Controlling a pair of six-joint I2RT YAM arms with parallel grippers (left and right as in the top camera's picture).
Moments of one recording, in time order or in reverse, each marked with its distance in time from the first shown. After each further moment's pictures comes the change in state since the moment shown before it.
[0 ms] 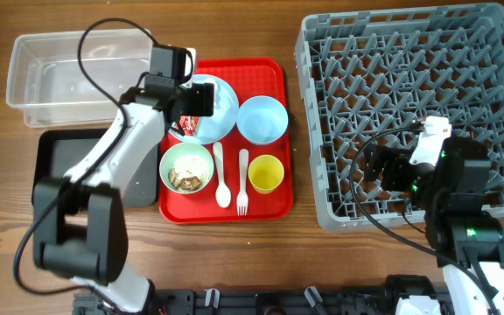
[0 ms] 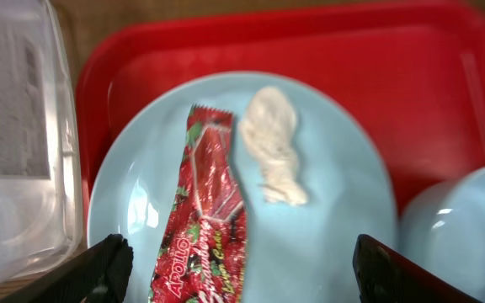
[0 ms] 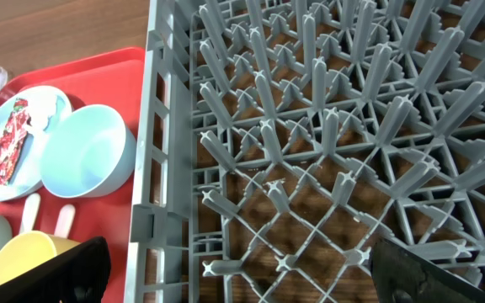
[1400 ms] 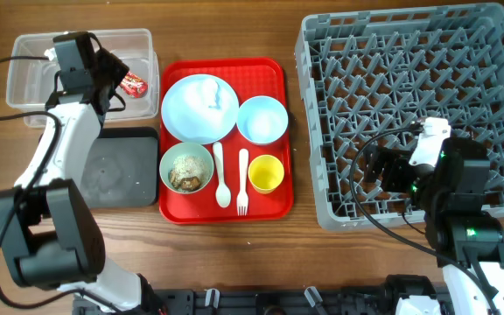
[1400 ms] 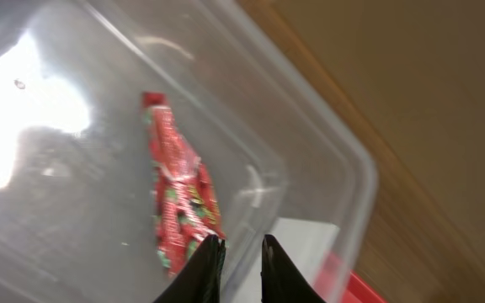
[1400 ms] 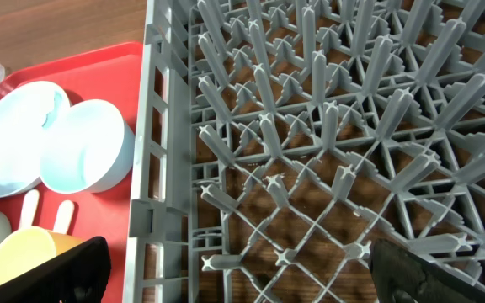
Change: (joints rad) left arm 0.355 -0.014 0.008 0.233 0.014 -0.577; right arm 0.000 0.000 0.000 -0.015 0.000 0.000
